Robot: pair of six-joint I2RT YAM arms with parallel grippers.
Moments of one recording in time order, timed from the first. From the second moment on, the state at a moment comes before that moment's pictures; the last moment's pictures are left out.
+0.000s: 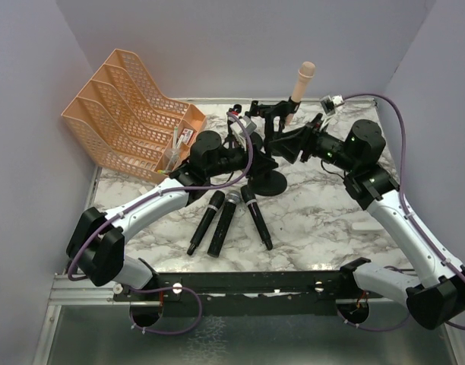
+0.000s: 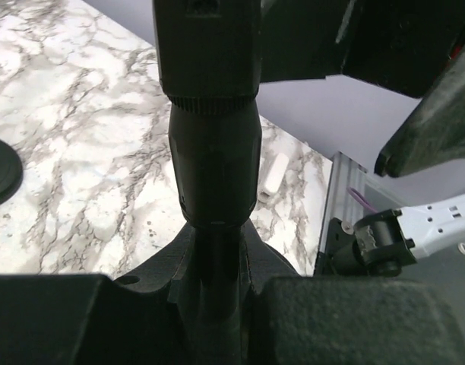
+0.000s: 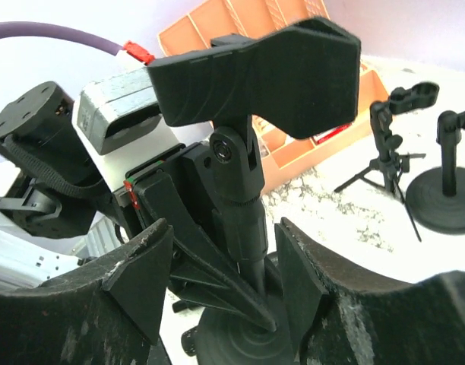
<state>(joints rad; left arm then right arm) -0.72 1.42 1.04 0.36 0.55 -0.41 0.41 1.07 1.06 0.05 -0.57 0.42</state>
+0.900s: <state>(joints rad) -0.70 1.38 1.02 0.37 0.78 -0.41 0.39 1.06 0.94 0.22 -0.81 0.45</state>
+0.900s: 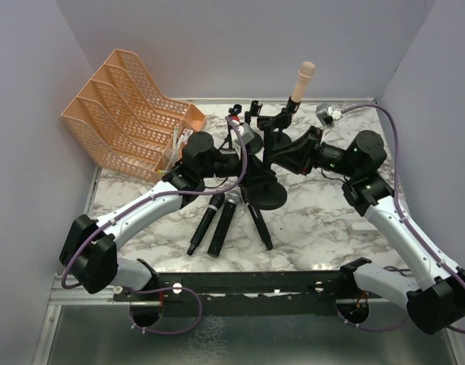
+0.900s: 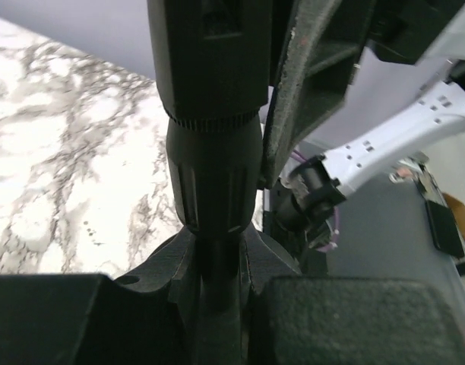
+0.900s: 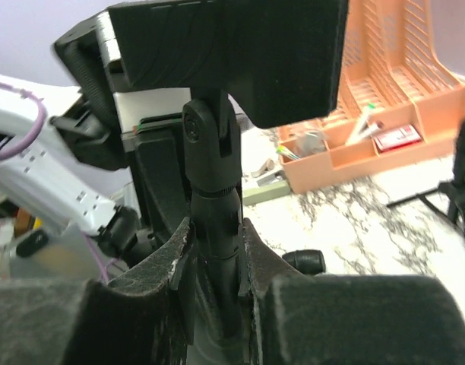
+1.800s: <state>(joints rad) -0.72 1.41 1.01 0.40 0.77 -0.43 0.39 1.14 0.97 0.38 -0.70 0.55</state>
